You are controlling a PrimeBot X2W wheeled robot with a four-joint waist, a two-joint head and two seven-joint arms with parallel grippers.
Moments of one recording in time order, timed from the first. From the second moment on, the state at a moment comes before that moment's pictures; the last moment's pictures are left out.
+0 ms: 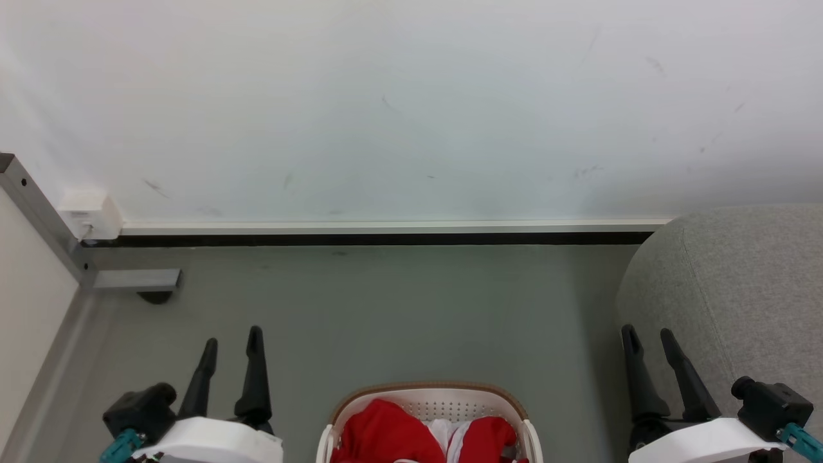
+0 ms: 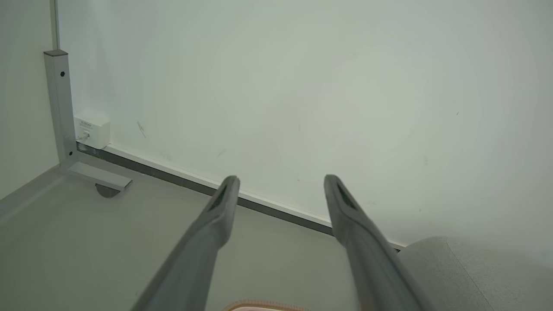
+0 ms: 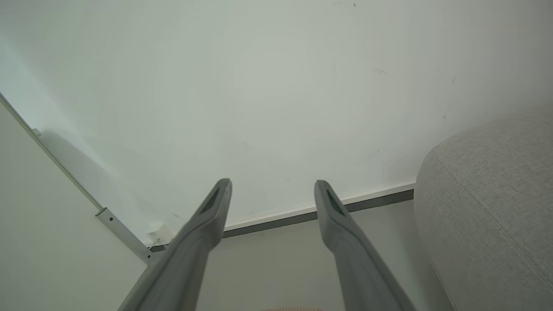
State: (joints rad) left arm -0.09 0.04 -0.04 0.16 -0.43 0.01 -0.16; right arm -0.12 -0.05 0.15 0.24 0.61 0.13 -0.17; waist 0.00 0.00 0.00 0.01
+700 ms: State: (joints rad) left arm -0.09 0.04 -0.06 0.17 -0.25 0.02 -0.21; right arm -0.14 -0.05 0.18 0.26 0.45 0.13 -0.21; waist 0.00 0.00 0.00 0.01
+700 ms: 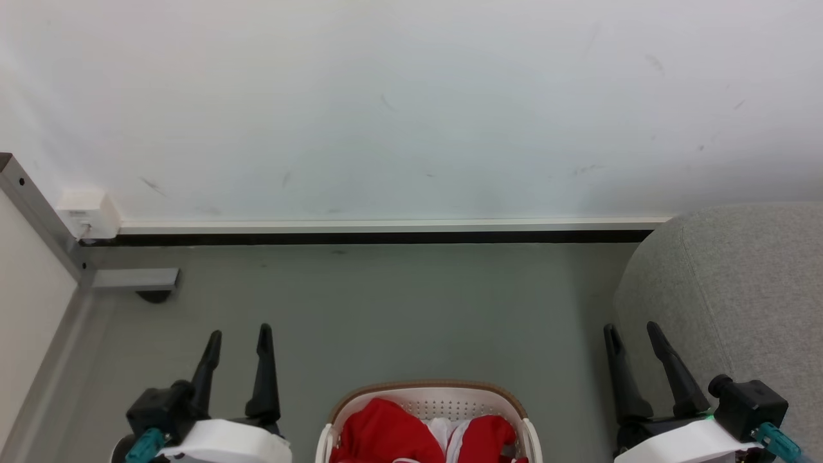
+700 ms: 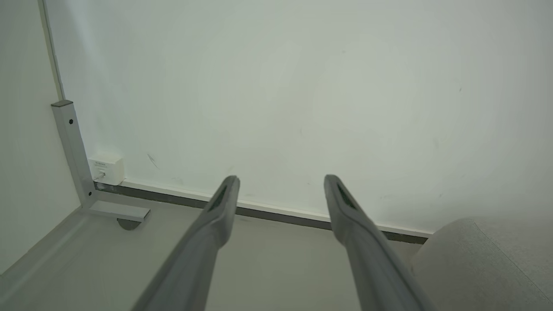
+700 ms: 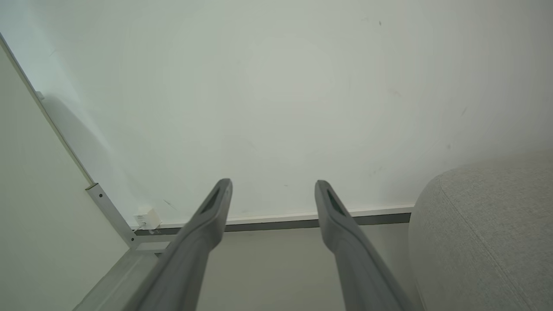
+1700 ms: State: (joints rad) left arm -0.10 0.05 -0.08 0.18 -0.07 0.04 -0.26; right arm -0.15 -0.05 0.21 0.27 0.29 0.13 -0.26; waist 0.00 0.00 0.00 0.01
